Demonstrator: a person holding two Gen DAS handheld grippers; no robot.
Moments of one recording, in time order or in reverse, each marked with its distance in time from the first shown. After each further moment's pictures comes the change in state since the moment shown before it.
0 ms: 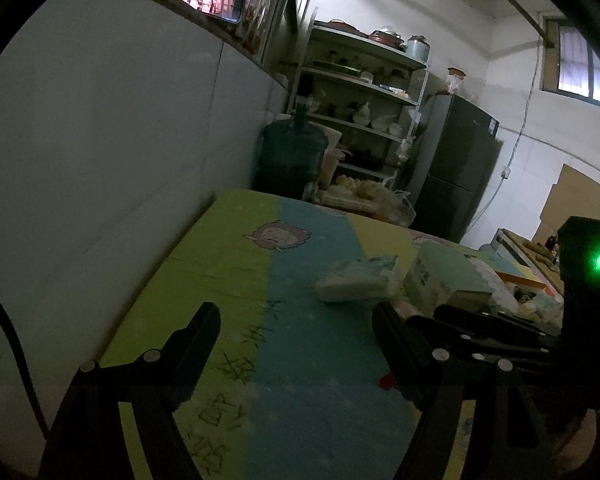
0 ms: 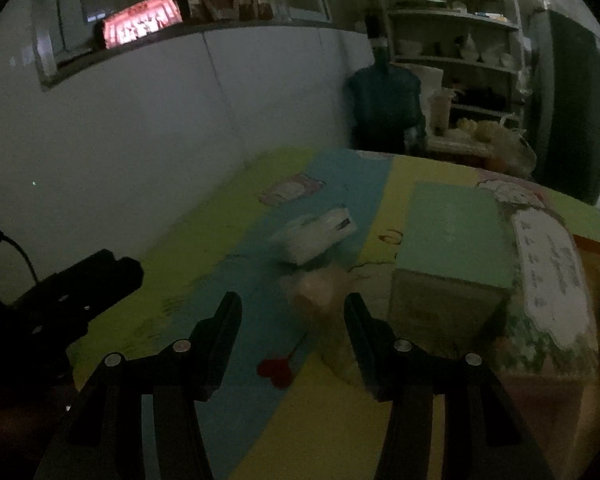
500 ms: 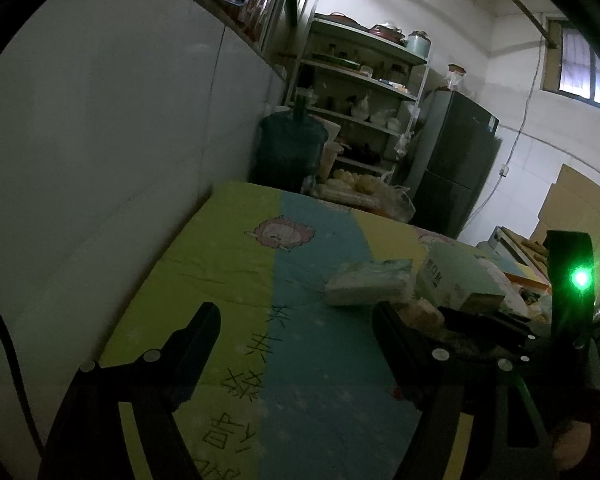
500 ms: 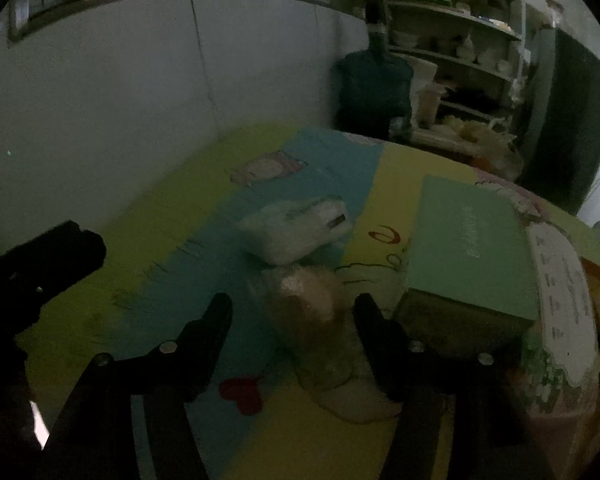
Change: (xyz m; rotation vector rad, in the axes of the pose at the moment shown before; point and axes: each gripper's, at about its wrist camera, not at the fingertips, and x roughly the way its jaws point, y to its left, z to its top) left arm 0.016 0.012 0.001 -0.013 0.028 -0.022; right arm 0.037 0.003 0.005 -0.081 0.069 -0.126
